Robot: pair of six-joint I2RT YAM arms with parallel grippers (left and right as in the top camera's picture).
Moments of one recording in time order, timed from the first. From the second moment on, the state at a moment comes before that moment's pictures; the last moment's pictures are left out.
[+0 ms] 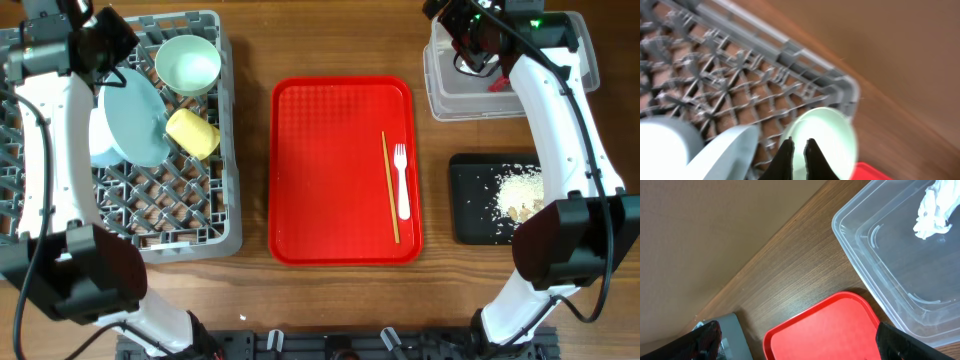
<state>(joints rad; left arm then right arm) 0.22 1.82 1.80 -0.78 0.13 -0.45 0.07 1.91 1.86 -0.76 -0.17 0.81</state>
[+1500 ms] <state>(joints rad) 0.16 1.82 1.80 -0.77 0.12 -0.46 0.07 1.91 1.86 -0.76 -0.17 0.81</state>
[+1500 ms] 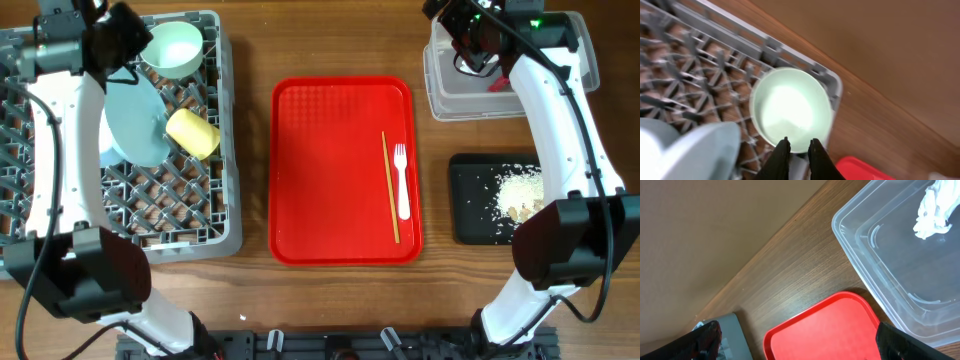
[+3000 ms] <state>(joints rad) 0.00 2.13 1.80 -0.73 -0.19 0.26 0.07 1.91 1.86 -0.76 -0.17 0.81</state>
